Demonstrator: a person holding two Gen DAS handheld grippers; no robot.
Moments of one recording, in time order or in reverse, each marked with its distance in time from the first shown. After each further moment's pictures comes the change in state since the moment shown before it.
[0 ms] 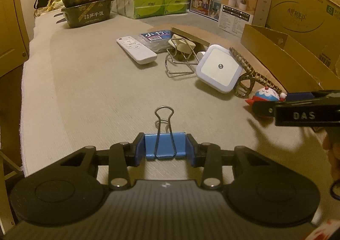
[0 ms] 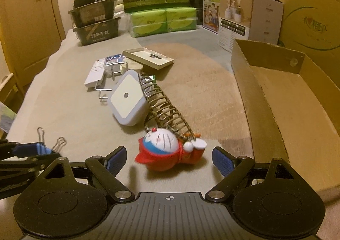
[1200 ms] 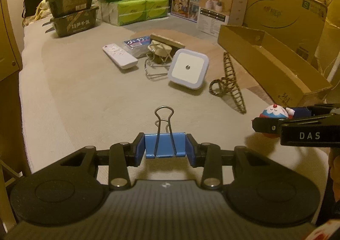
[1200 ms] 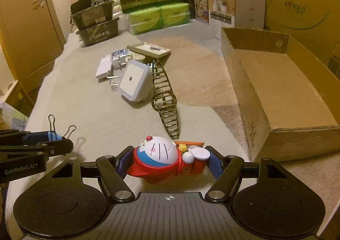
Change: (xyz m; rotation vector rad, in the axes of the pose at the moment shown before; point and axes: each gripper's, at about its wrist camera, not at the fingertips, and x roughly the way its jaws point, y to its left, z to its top) left arm -0.044 -0.018 -0.005 0.065 -0.011 -0.067; right arm -0.060 0.002 -0.031 0.080 0.024 0.019
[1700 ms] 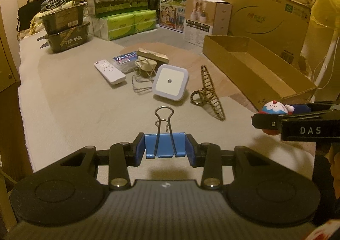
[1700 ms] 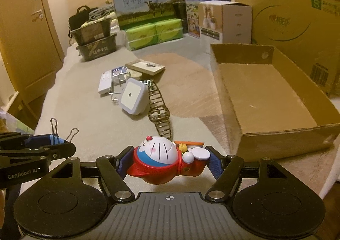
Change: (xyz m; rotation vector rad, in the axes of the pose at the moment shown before) left arm -0.032 -0.022 0.007 0.046 -0.044 -0.027; right arm -0.048 -0.004 0.000 0.025 -0.068 -0.019
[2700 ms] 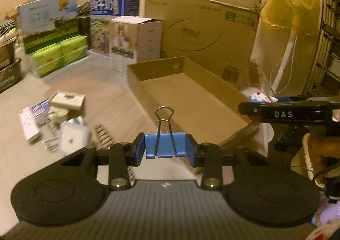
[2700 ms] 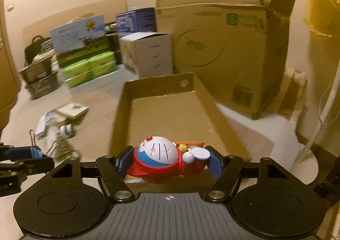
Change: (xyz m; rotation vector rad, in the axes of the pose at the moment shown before) left arm 0.041 -0.125 0.079 0.127 -0.064 -0.244; right arm -0.046 -0.139 0.047 0.094 -0.127 -0.224
